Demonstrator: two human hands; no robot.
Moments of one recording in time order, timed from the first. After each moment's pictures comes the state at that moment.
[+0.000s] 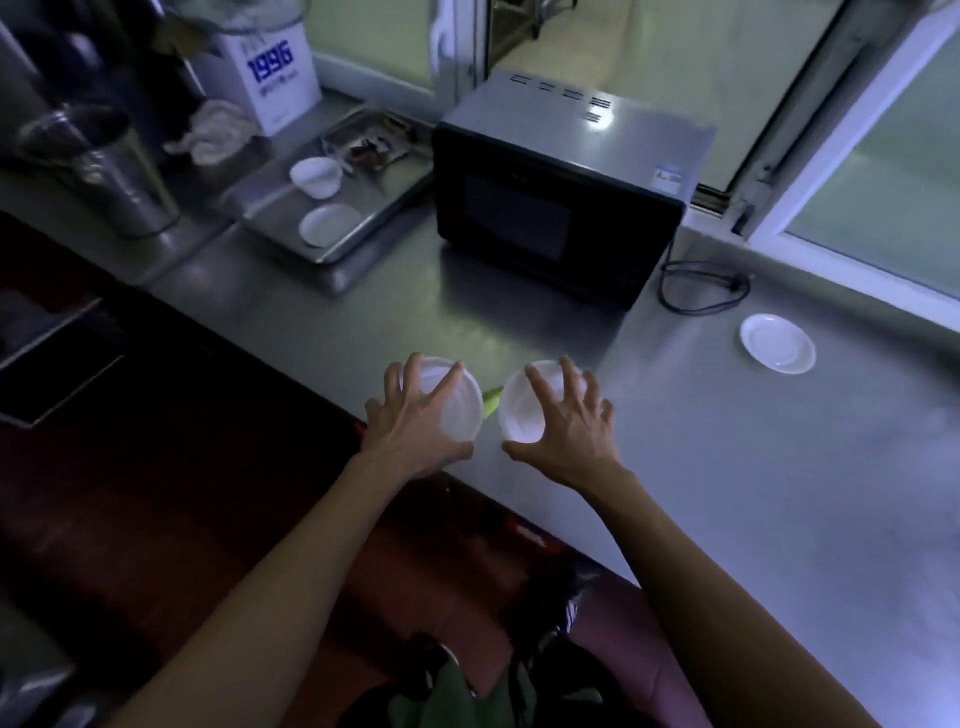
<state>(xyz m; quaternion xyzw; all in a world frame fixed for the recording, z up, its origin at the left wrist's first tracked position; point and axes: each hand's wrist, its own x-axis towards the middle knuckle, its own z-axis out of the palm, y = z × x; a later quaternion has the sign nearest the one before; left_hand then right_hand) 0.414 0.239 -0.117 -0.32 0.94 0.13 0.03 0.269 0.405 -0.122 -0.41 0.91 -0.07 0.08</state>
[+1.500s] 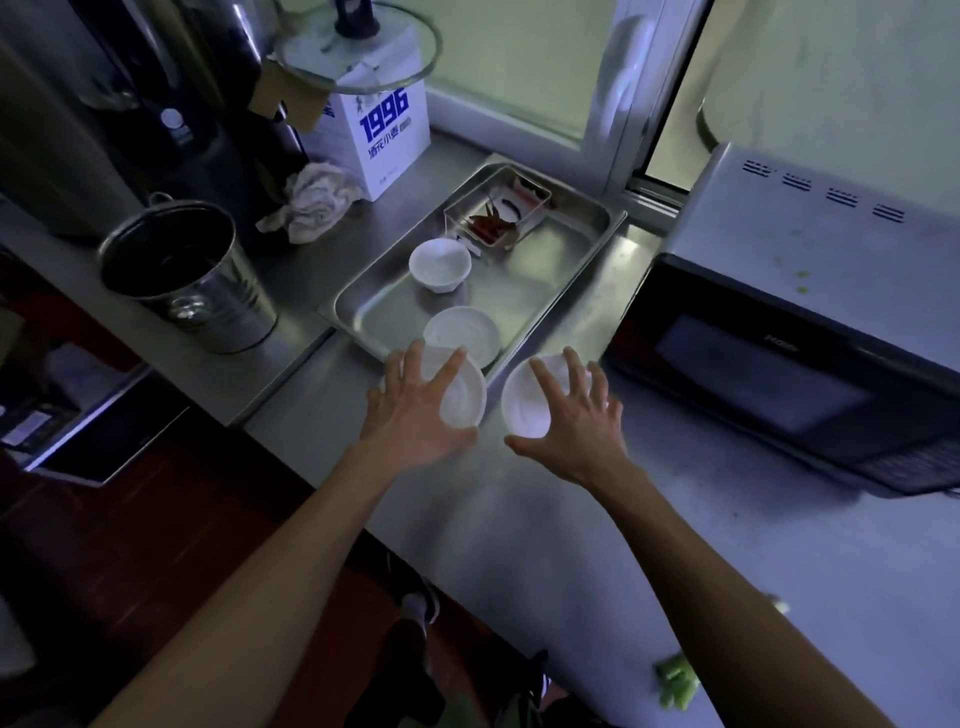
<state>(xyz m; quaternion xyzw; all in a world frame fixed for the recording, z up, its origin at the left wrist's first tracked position) 0.352 -0.196 -0.132 -0.33 0.93 0.14 0.03 0.199 -0.025 -0.134 -0.43 0.89 -0.09 0.12</state>
